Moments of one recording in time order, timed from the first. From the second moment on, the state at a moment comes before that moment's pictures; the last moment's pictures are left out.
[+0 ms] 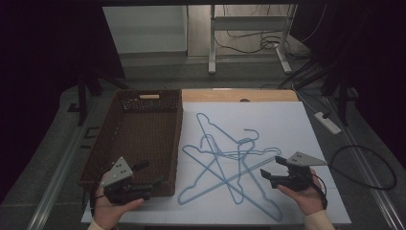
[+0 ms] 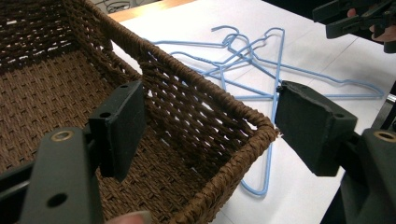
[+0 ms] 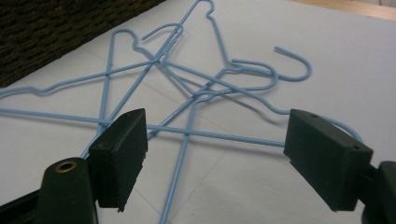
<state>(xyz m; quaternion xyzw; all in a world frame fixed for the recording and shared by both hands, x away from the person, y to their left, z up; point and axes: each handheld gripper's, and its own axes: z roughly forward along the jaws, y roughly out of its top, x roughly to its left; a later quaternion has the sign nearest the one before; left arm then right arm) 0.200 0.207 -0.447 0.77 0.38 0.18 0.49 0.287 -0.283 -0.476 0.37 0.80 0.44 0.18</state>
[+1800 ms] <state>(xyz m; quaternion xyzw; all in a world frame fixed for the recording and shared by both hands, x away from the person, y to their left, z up) 0.199 0.210 -0.444 0.76 0.38 0.18 0.49 0.400 -0.126 -0.477 0.37 0.88 0.30 0.09</state>
